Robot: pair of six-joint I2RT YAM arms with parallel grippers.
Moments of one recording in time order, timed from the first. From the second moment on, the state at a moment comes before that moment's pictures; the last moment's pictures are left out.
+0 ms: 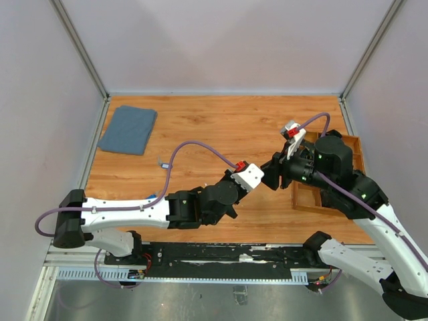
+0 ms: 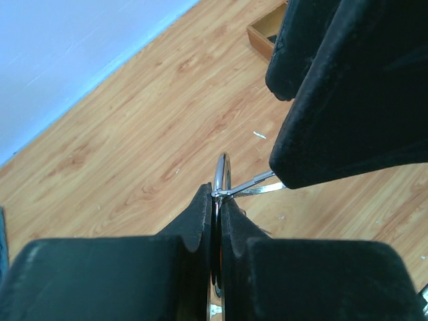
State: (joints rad) left arm -1.41 1.33 1.05 0.01 -0.78 0.09; right arm 0.66 0.81 1.17 -0.71 -0.34 0.19
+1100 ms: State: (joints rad) left arm -1.40 1.30 1.05 0.00 -0.78 0.06; right arm 0.66 0.83 1.08 -0.63 -0.39 0.24
